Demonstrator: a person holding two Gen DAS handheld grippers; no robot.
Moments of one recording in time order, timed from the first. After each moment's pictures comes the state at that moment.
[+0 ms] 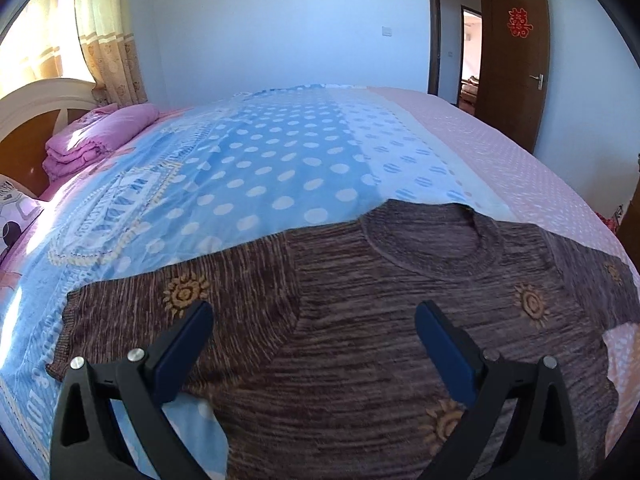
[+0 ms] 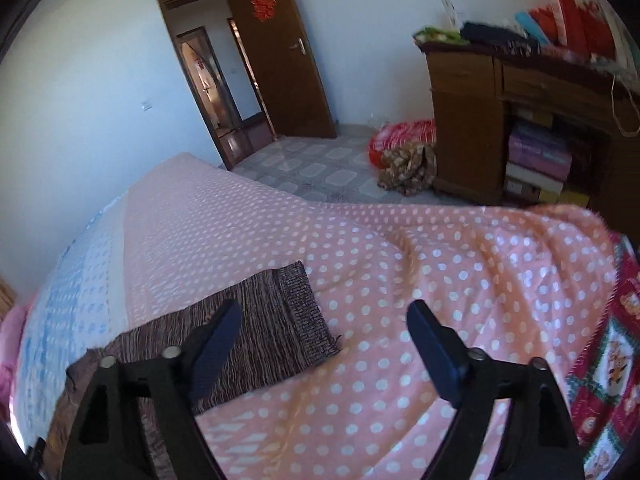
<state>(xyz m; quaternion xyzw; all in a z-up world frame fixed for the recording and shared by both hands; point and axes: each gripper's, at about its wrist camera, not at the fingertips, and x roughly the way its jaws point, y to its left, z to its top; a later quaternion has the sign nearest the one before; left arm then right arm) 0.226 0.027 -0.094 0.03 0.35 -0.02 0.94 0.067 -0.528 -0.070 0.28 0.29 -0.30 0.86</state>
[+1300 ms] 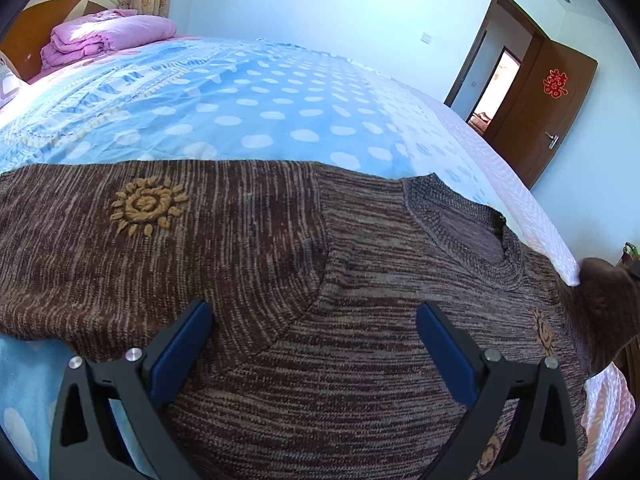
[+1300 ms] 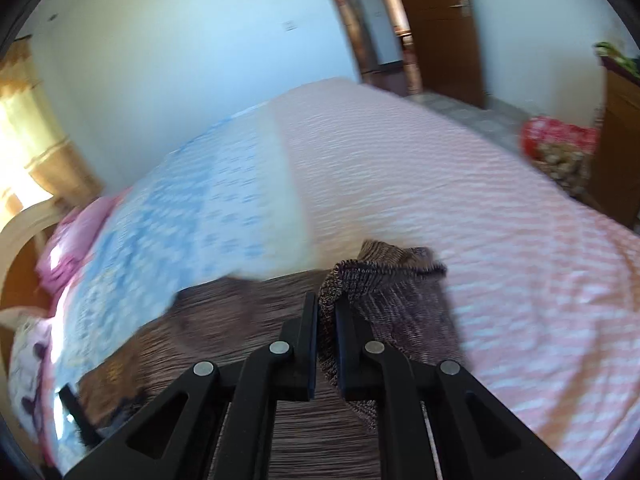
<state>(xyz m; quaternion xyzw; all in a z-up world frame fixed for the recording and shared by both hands) 0.258 0.069 -0.162 -0.14 0.39 -0.04 0.91 0.231 -0.296 -0.046 0.20 0.36 -0.05 0.91</state>
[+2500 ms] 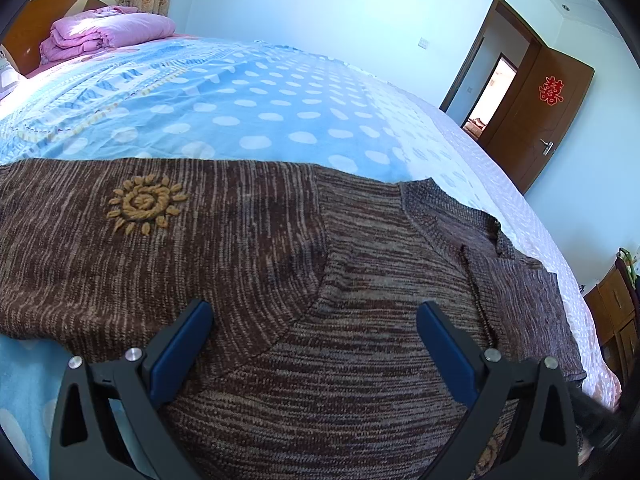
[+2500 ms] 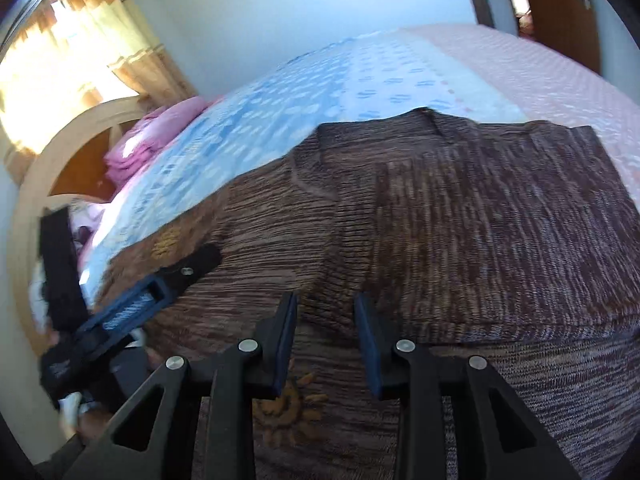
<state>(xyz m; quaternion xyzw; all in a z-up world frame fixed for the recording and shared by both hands) 0.257 0.072 -0.164 -0.16 0.39 -0.05 0.91 0.254 -0.129 -0.170 0.16 0.41 0.15 0.88</state>
